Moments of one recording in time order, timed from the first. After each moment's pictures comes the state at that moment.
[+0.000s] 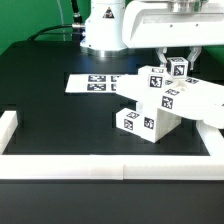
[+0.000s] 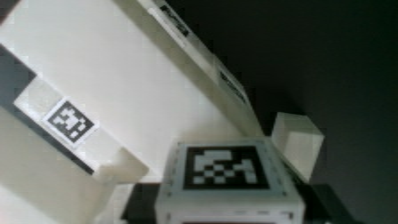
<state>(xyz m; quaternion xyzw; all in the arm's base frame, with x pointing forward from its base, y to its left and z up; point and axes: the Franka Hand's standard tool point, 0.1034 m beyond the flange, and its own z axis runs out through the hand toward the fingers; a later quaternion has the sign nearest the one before) 0.539 0.092 0.110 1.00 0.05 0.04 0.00</state>
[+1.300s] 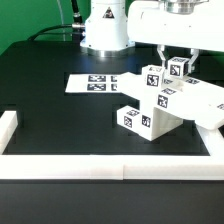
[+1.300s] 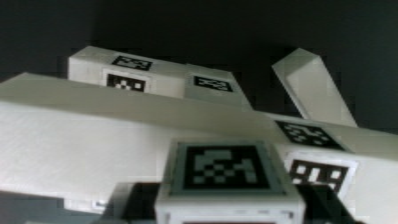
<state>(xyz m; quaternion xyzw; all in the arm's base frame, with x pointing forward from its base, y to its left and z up) 0.538 0.095 0.109 0.94 -0.35 0.03 -0.02</state>
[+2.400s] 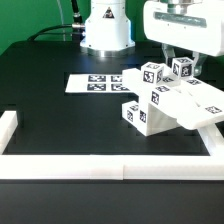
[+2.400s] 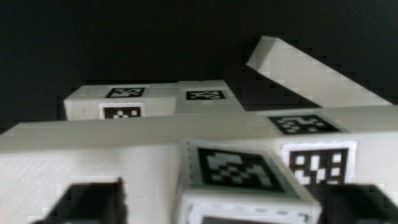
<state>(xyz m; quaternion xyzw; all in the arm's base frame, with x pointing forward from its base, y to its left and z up) 0.537 0.104 0.109 0.85 -0.53 0.01 -0.04</state>
